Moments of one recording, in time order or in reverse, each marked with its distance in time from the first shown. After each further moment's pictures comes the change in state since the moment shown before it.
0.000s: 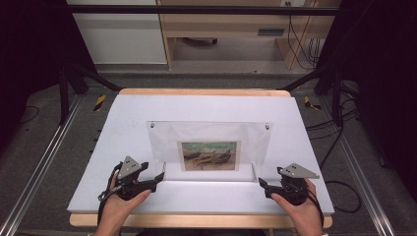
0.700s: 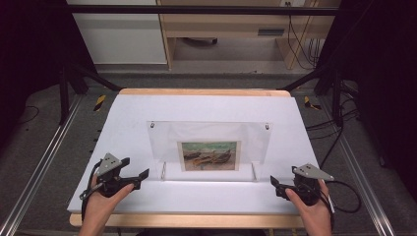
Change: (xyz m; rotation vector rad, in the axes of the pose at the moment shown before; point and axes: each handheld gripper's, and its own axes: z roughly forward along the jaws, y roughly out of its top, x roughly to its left) left arm 0.037 -0.005 -0.022 -0.051 0.039 -0.046; right arm -0.026 -0.009 -0.012 -0.020 -0.079 0.058
